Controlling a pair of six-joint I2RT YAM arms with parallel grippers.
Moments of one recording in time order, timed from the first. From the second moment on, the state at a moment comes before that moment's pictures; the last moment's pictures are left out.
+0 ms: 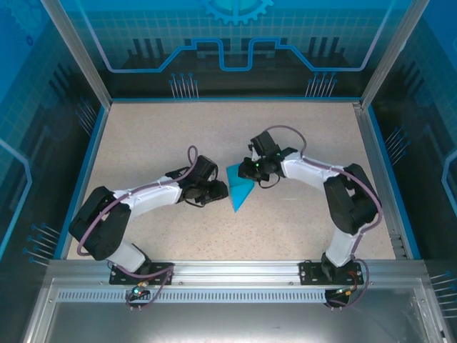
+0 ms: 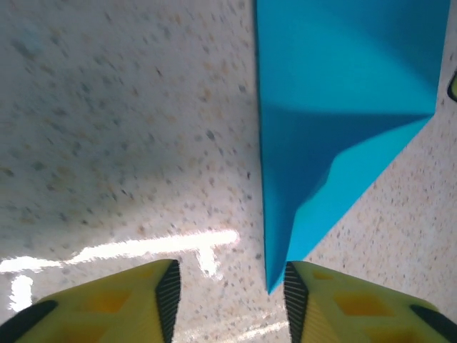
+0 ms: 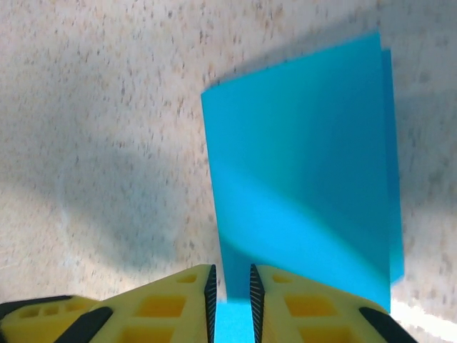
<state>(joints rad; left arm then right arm) -0.59 1.53 0.85 -0.35 0.18 -0.89 0.55 1.81 1.19 -0.42 -0.29 0.67</state>
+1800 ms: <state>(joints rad) -0.63 1.83 1.05 -0.10 0.48 -0.61 0.41 1.43 0.62 -0.13 -0.43 0.90</state>
